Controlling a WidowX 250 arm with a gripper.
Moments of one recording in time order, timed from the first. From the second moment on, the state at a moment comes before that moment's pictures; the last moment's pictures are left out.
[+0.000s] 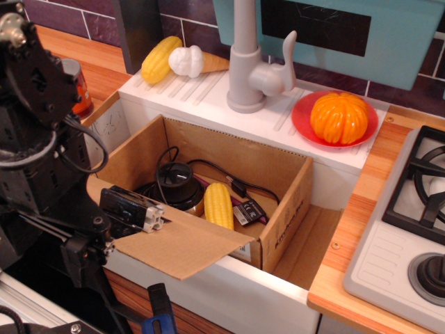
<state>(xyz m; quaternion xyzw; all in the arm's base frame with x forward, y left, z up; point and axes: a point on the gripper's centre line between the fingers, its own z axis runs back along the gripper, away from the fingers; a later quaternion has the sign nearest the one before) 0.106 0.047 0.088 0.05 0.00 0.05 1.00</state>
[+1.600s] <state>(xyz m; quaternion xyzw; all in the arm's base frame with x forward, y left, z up) 0.218 0.047 0.094 0.08 -0.03 -0.02 1.00</state>
